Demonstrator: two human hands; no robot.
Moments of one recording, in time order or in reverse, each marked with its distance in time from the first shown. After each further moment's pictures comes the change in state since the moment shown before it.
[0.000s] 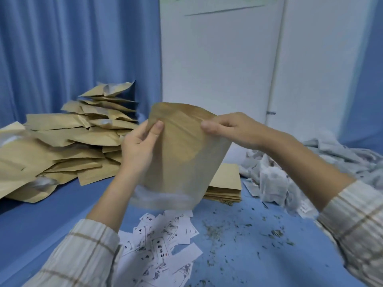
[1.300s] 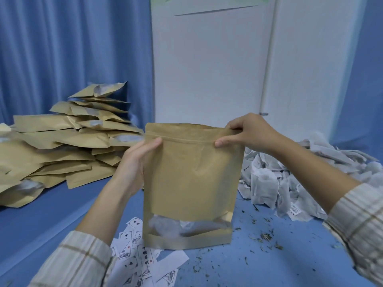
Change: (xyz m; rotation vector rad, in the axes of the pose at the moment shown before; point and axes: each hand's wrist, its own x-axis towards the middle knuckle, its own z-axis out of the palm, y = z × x) left_hand -0.006 -0.017 0.018 -0.440 -0.274 -0.471; right_hand -0.016 0.058 -0.026 -0.001 0.139 0.126
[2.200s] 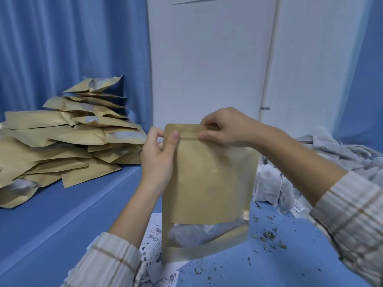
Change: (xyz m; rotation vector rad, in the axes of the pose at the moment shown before) left_hand 0.010 -0.027 0.047 0.370 0.323 0.359; right_hand 0.026 -0.029 0.022 -0.332 -0.126 -0.176
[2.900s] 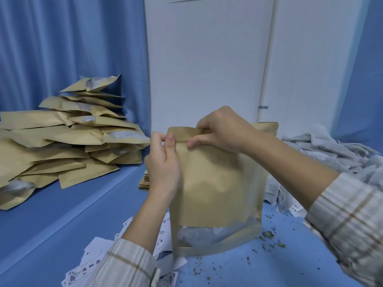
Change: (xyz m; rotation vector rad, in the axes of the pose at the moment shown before) left_hand -0.012 -0.006 0.012 0.191 0.142 0.129; right_hand 0.000 -0.004 0.012 0.013 0.114 -0.019
